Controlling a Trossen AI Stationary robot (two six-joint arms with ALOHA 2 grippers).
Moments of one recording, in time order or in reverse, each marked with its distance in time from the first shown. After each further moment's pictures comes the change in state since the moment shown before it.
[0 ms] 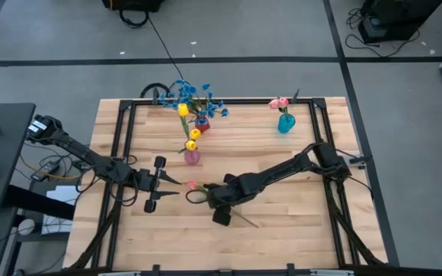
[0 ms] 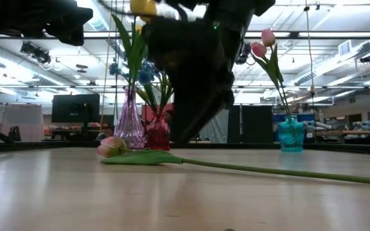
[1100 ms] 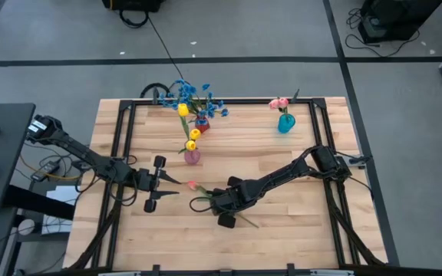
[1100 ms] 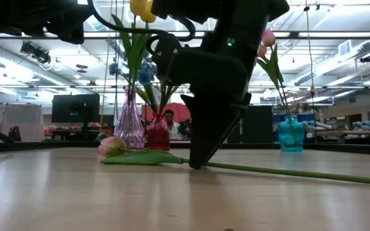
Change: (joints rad) left arm 0.000 0.000 0.000 0.020 -0.001 0.008; right arm 0.042 0.028 -0.039 -0.023 0.058 0.000
